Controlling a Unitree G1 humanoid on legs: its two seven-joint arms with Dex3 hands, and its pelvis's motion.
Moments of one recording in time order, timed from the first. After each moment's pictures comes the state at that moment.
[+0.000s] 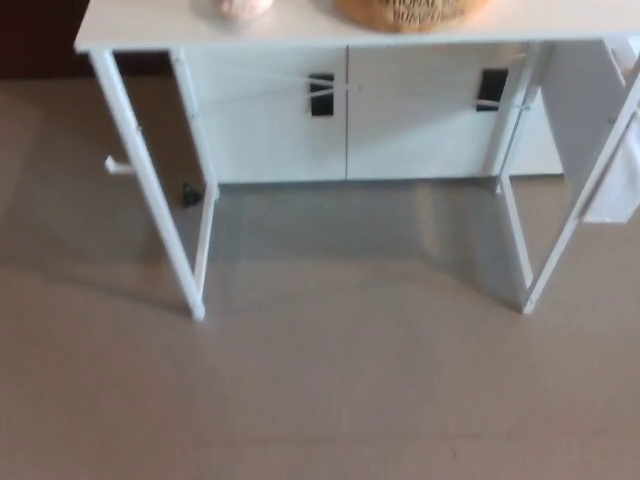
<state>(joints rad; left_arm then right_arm) 0.25 0.53 -0.08 1.30 0.25 -0.36 -0.05 0.11 -0.51 0.12 1.27 -0.23 -0.13 0.13</state>
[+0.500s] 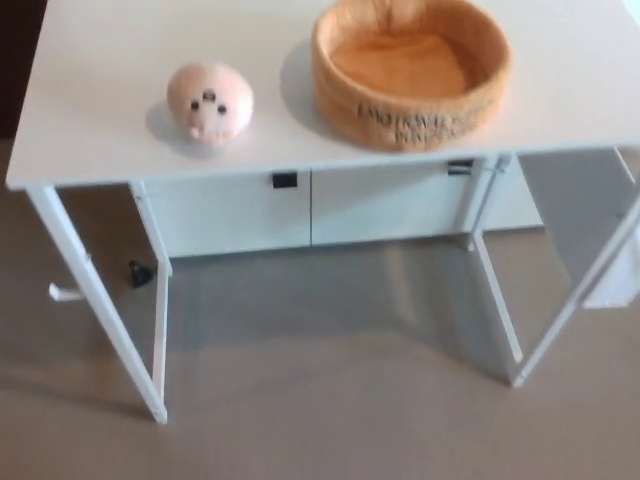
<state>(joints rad) 0.25 0.53 -0.04 1.30 0.24 -0.36 -0.03 0.11 -0.50 0.12 1.29 -0.23 -0.14 0.13</state>
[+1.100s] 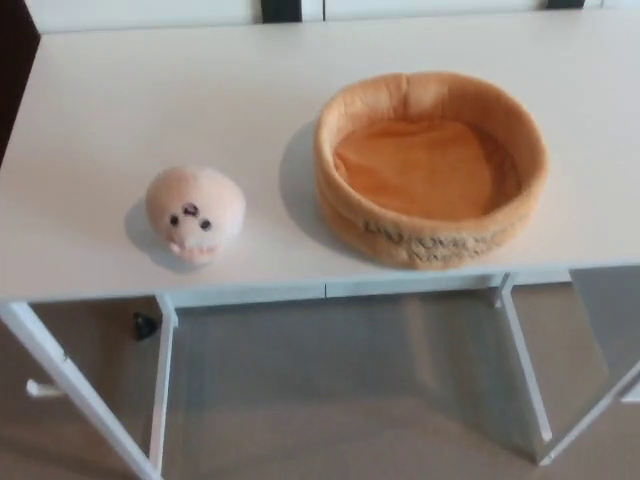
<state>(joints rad) 0.27 0.52 -0.05 1.29 0.24 -0.37 -0.03 0.12 -0.50 0.12 1.29 -0.23 -0.13 0.13</state>
